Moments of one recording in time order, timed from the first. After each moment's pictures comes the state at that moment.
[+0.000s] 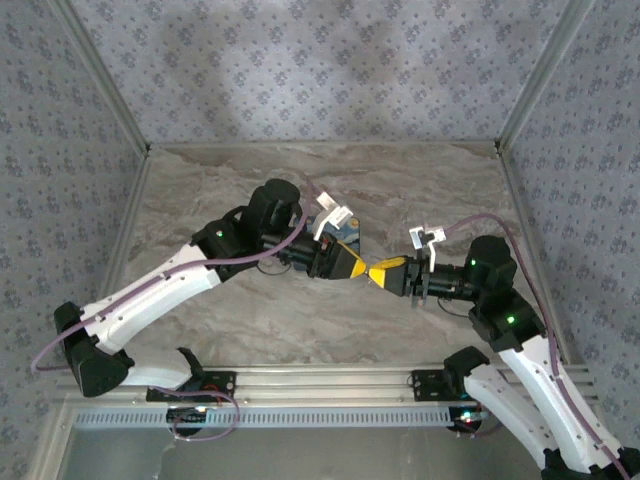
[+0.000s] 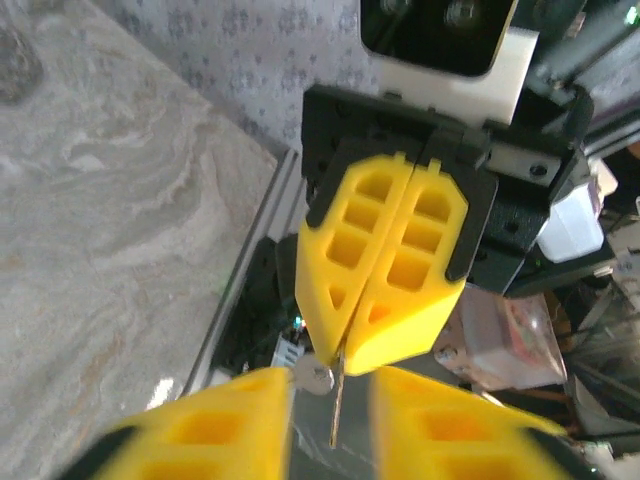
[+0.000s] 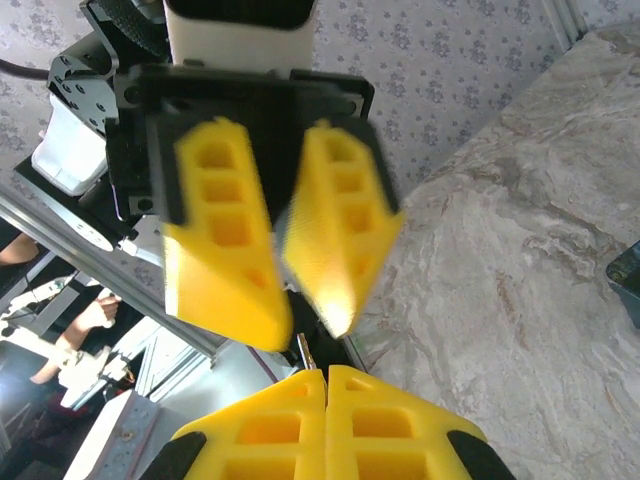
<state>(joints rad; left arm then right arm) -0.92 1.31 1.34 -0.47 0.73 -0.50 0.45 0.60 0.75 -0.30 -0.89 0.53</state>
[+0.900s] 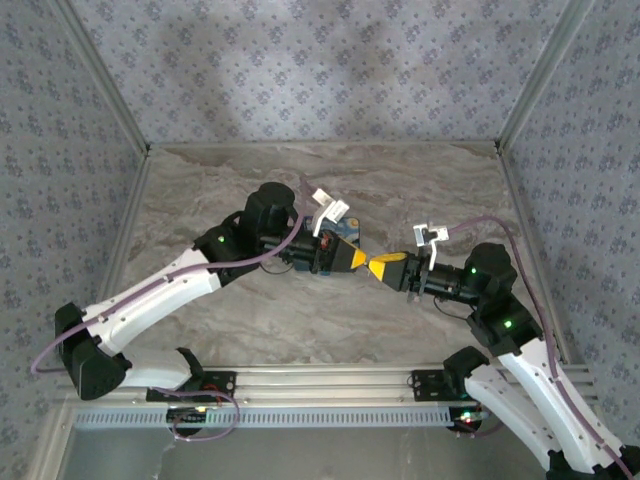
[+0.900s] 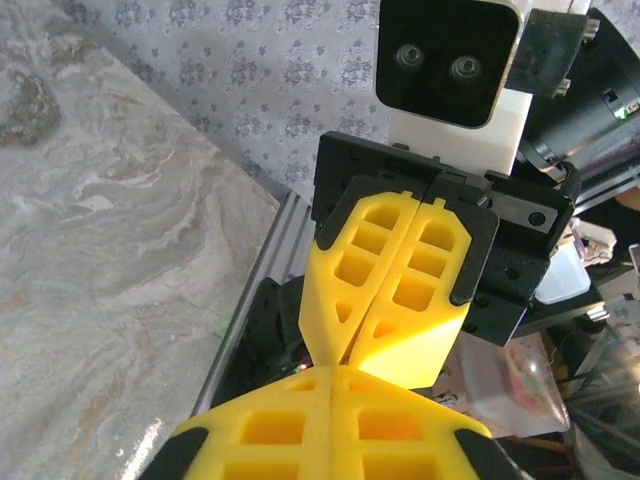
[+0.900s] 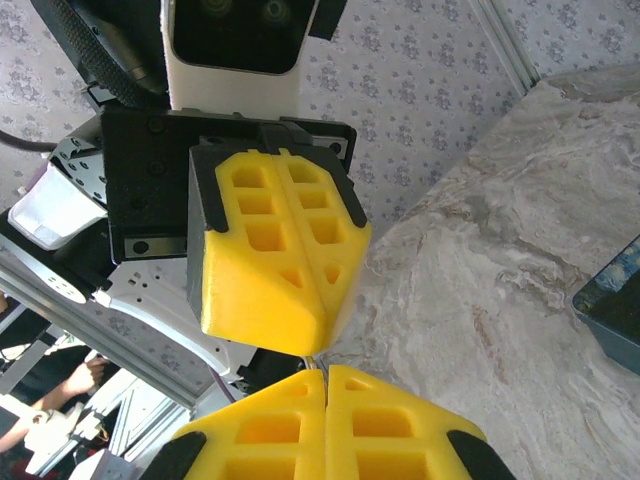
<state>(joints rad) -0.92 1.29 1.24 -0.29 0.71 -0.59 0.49 0.57 0.70 -0.19 -0.75 0.61</state>
